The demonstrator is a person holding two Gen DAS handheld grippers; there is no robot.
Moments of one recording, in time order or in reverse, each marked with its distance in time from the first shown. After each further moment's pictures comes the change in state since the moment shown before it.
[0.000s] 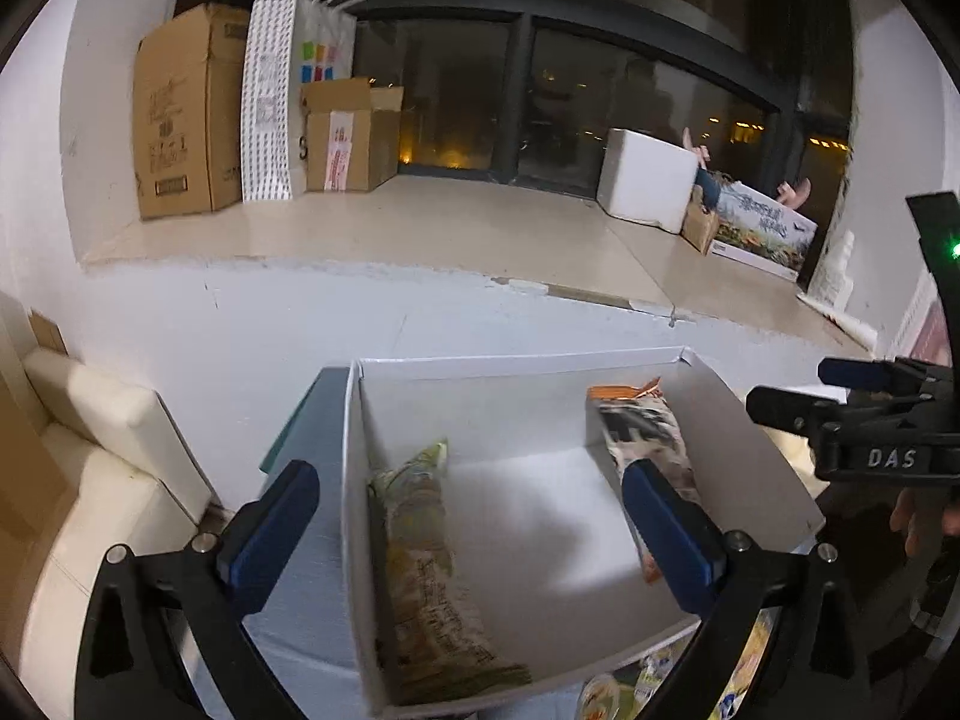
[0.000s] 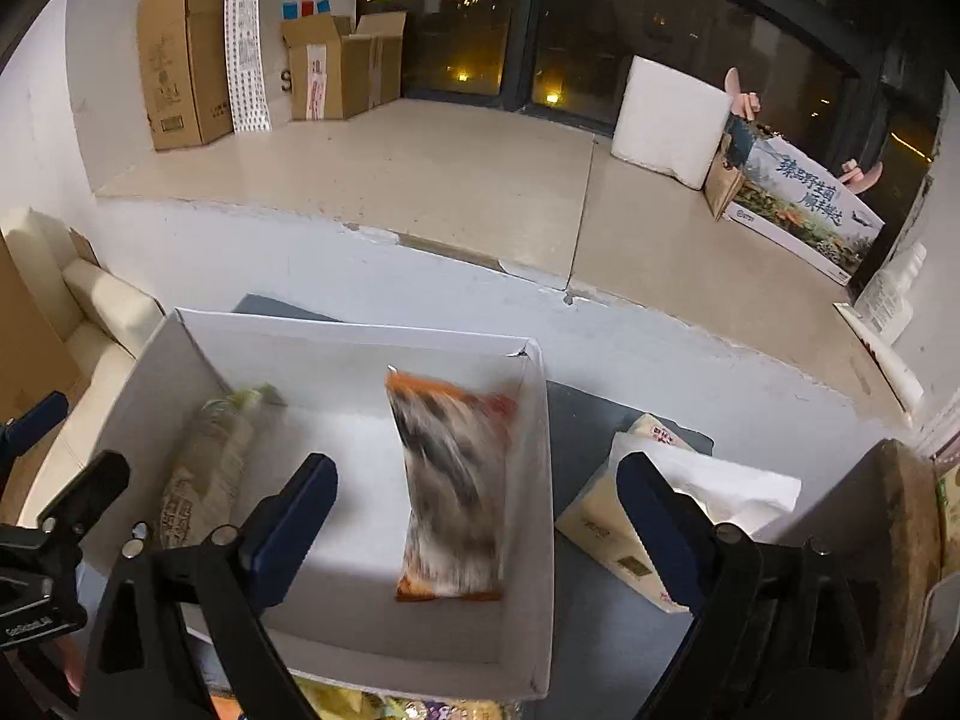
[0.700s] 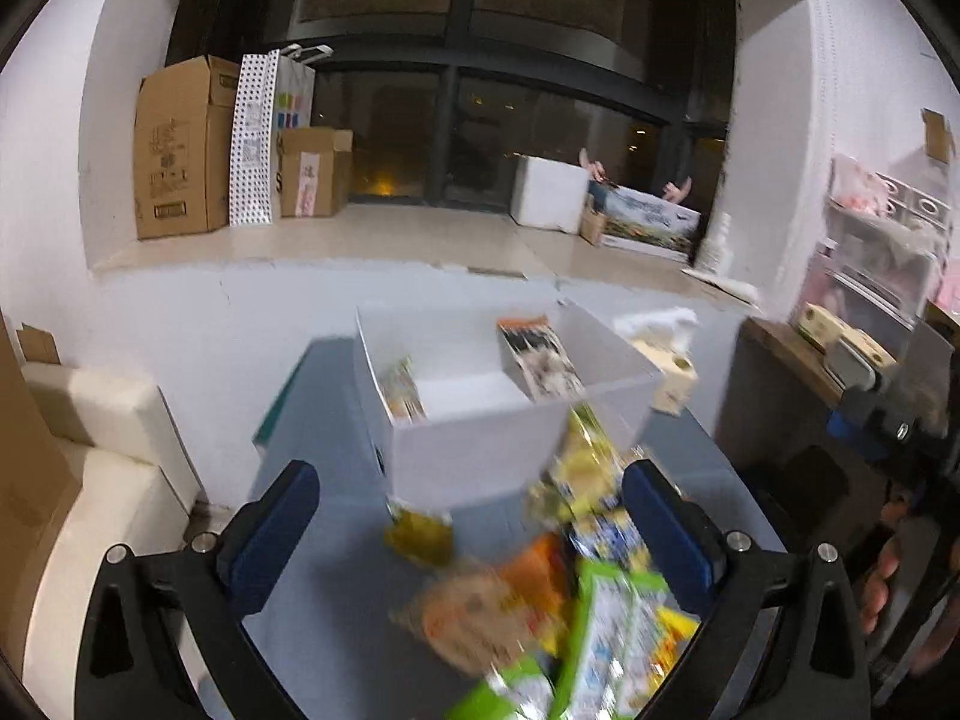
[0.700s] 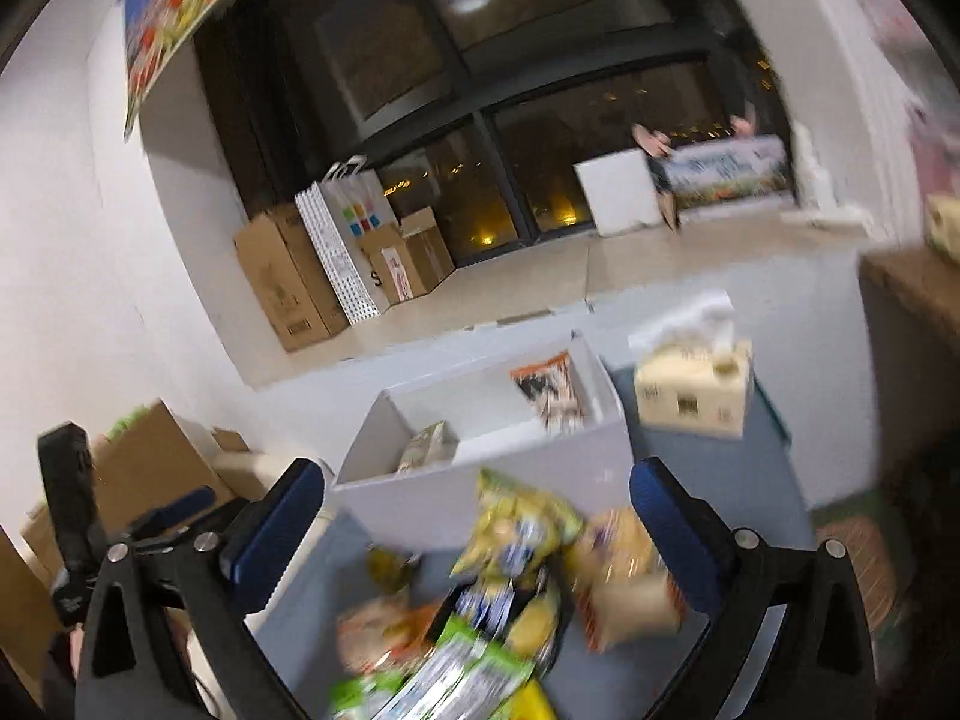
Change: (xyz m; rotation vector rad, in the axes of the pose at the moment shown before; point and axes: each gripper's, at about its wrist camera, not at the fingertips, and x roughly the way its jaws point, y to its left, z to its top) left arm -0.187 0.021 -0.106 0.070 -0.059 -0.181; right arm -0.180 0.003 -0.207 0.426 -0.407 0.283
